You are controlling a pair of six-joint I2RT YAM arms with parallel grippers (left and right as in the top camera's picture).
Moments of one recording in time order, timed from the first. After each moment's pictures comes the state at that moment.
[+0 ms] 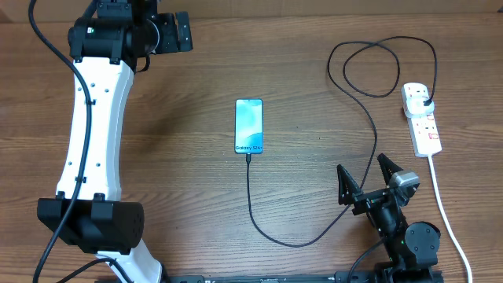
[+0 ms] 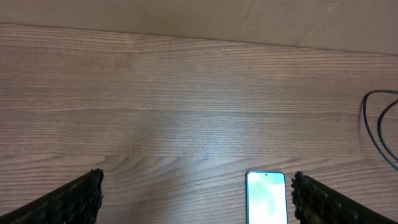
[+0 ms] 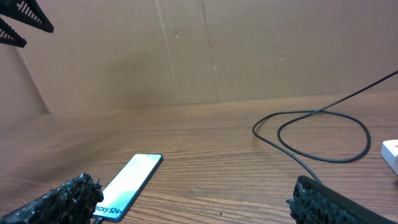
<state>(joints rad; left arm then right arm) -0.08 1.88 2.08 -1.05 0.05 -0.18 0.09 0.01 0.02 -0.02 -0.21 0.20</state>
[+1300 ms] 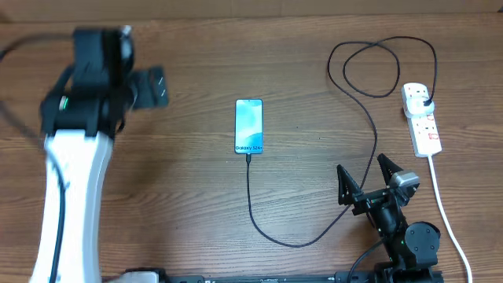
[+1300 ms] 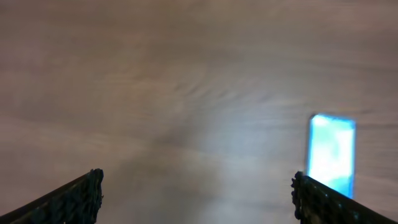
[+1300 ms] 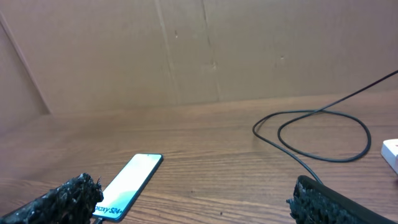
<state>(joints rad) 0.00 1.40 1.52 -1.03 -0.11 -0.15 0.09 0.01 0.02 -0.02 -0.21 0.20</state>
